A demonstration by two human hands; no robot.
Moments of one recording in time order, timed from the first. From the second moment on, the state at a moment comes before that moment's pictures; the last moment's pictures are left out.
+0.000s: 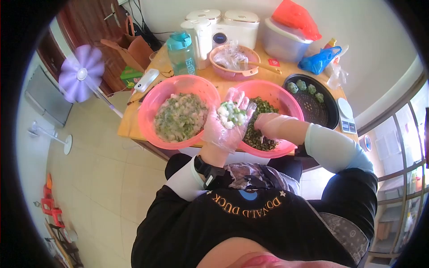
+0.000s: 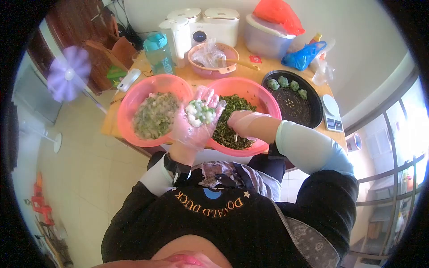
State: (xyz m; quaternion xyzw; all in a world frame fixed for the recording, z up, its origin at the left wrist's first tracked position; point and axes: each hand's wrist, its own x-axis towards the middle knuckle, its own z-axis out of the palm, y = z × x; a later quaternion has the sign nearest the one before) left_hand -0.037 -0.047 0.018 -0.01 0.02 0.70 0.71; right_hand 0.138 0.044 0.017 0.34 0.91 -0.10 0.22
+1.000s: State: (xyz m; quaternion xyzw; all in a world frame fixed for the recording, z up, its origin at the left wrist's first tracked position) left_hand 0.008 -0.008 -0.008 0.03 -0.01 0.68 0.74; right_hand 0.119 0.012 0.120 0.38 0.88 -0.26 -0.07
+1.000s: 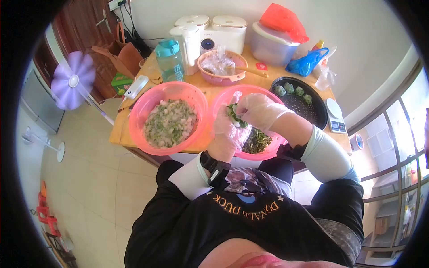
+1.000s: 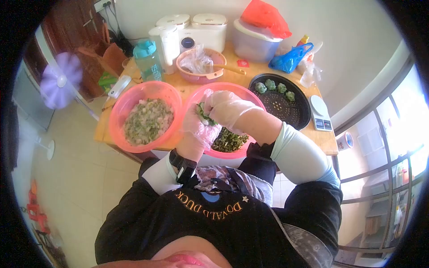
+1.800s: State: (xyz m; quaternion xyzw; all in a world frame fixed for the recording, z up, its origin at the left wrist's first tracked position) left_hand 0.016 -0.016 0.007 0.06 0.07 0.68 0.73; right_hand 0.152 0.004 0.104 0.43 0.82 -0.33 -0.19
